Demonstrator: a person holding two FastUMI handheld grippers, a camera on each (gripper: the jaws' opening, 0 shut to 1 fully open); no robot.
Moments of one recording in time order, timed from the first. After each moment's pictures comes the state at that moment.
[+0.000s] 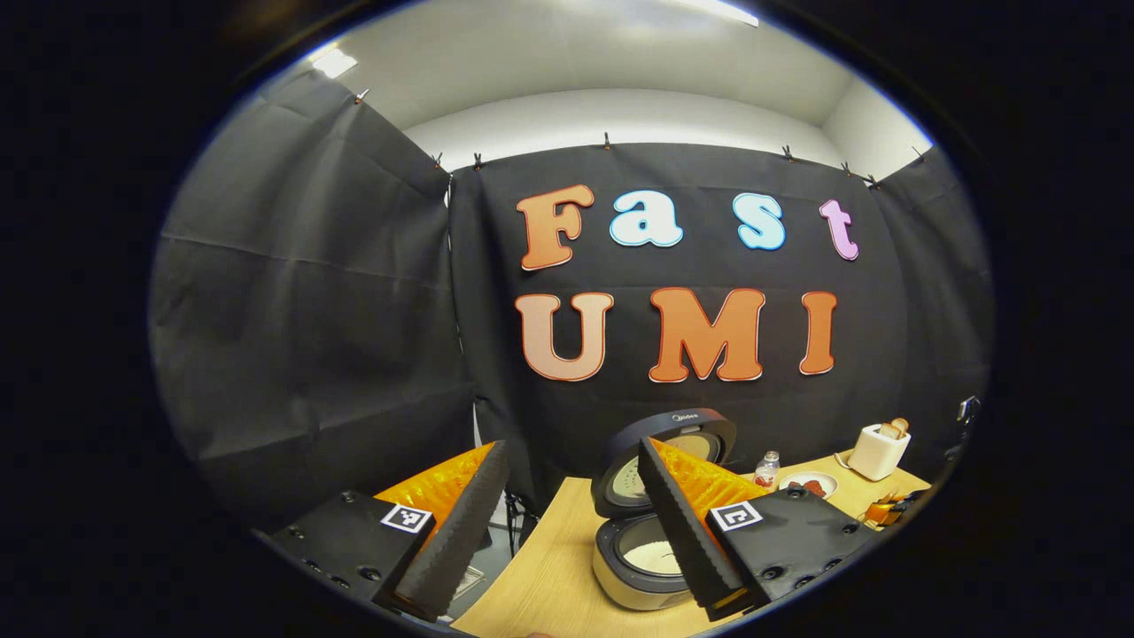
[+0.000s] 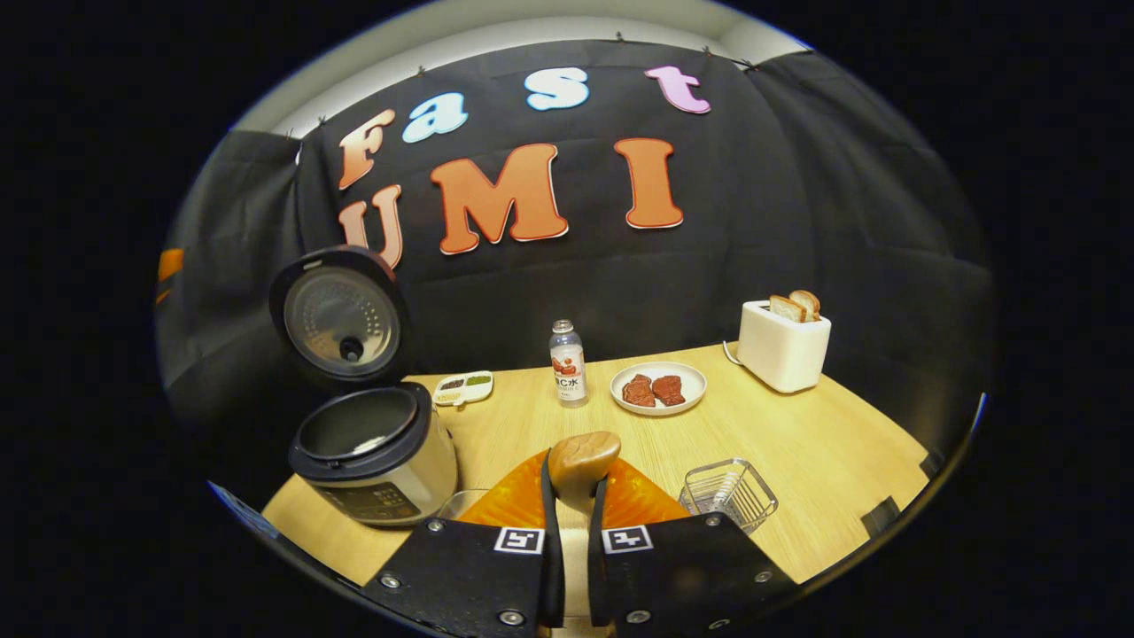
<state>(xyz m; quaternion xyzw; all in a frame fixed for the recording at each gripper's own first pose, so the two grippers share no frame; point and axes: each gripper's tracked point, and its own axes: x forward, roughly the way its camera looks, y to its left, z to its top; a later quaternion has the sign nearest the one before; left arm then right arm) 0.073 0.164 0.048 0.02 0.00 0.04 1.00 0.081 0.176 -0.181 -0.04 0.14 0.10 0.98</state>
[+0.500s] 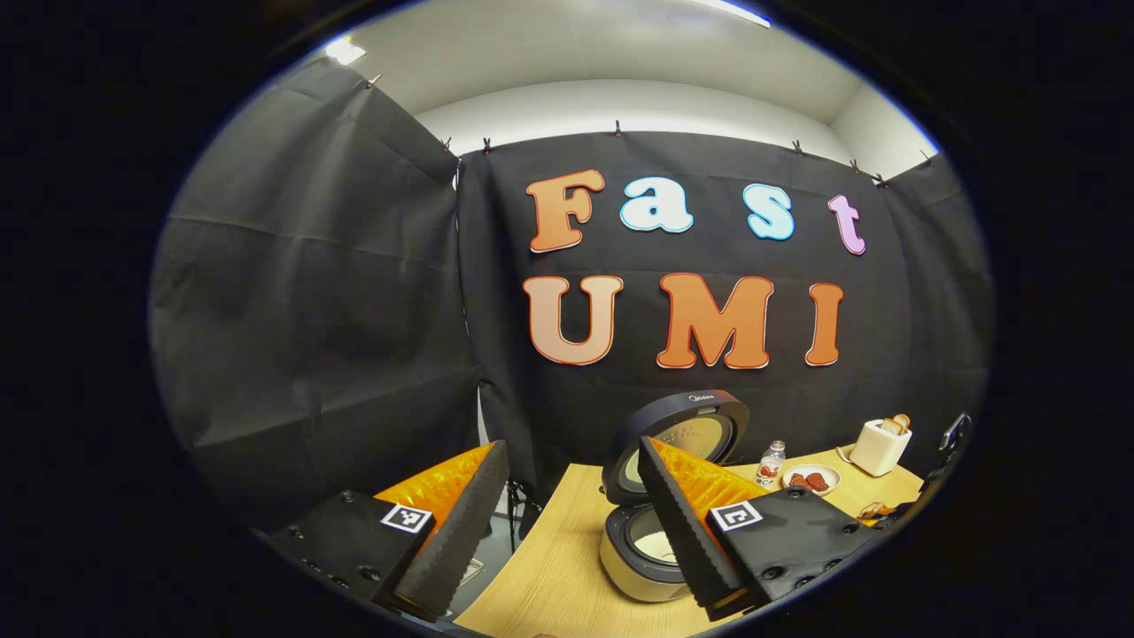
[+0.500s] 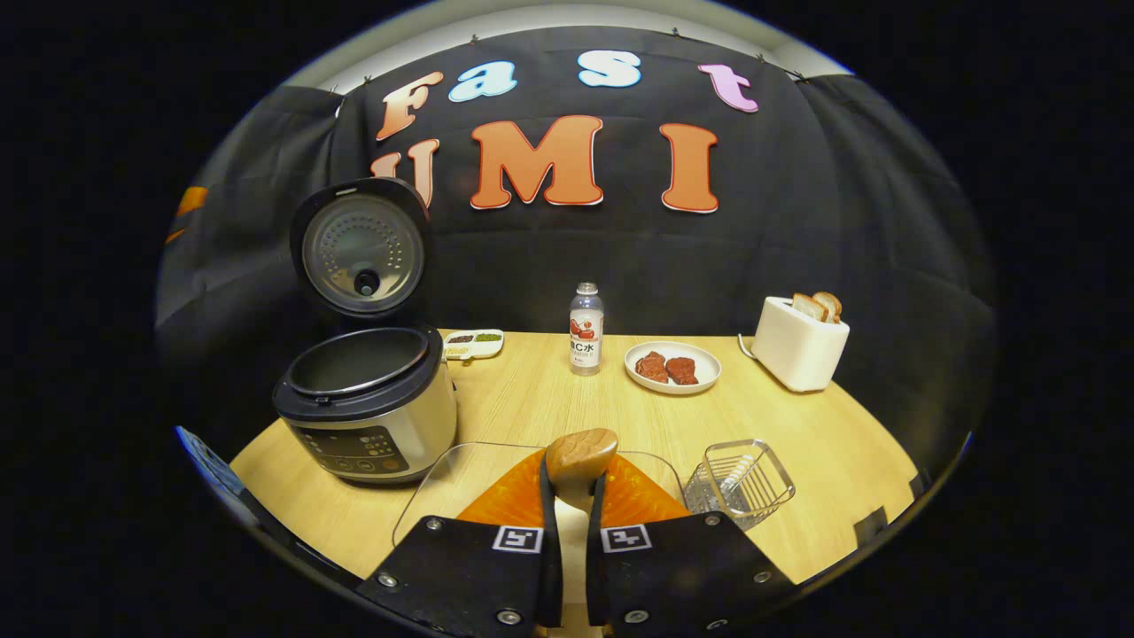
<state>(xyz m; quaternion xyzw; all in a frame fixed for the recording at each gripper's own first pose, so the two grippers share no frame) 0.072 0.180 0.027 0.01 0.02 0.04 1.00 0.060 0.184 -0.216 -0.04 0.18 0.12 0.98</state>
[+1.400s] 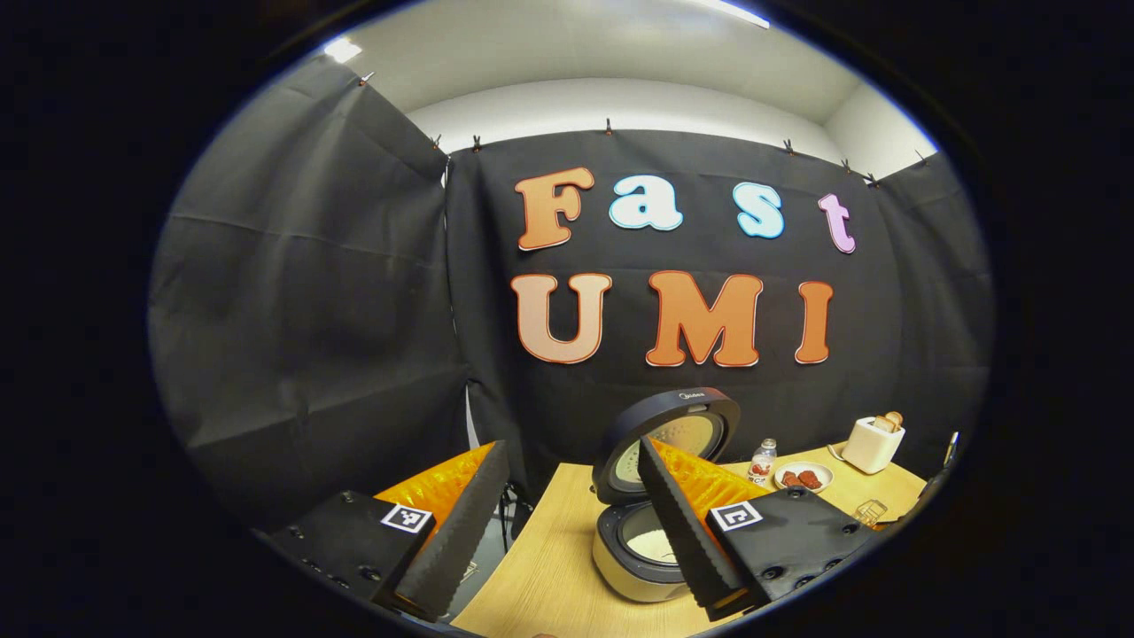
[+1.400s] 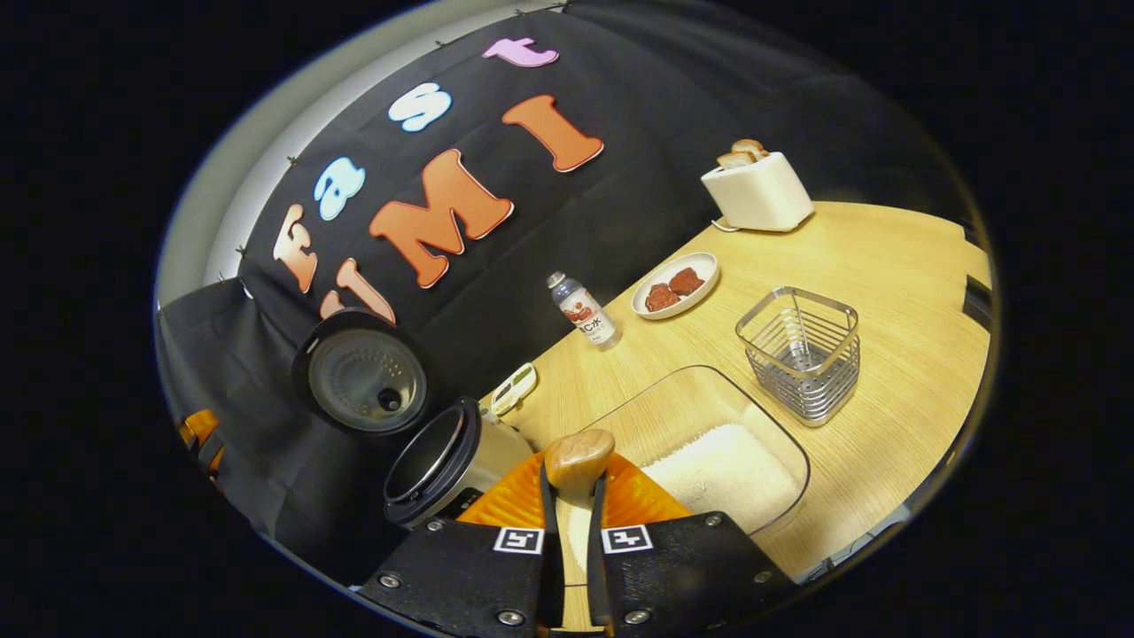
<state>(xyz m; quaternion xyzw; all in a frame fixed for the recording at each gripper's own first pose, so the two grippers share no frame) 0.077 0.170 0.029 0.01 0.02 0.02 1.00 0.044 0.201 -0.236 0.29 0.22 0.09 0.93</state>
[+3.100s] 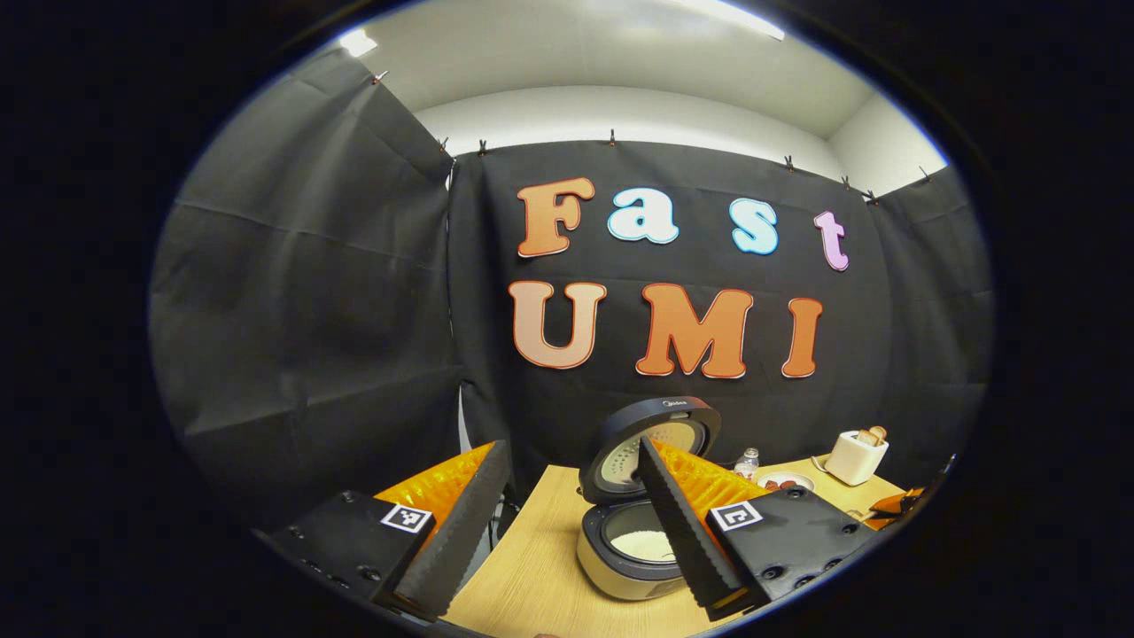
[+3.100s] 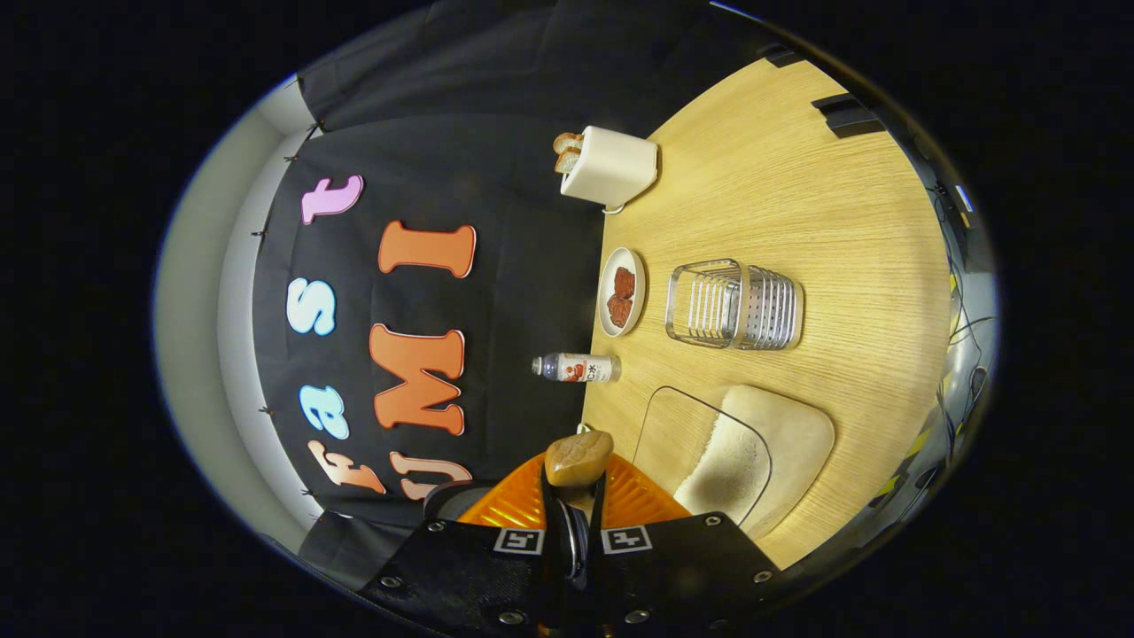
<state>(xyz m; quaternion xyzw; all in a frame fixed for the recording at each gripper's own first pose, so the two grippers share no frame) 0.050 0.162 0.037 -0.02 0.01 0.01 1.00 0.041 0.134 -0.173 0.62 0.19 0.01 0.76</state>
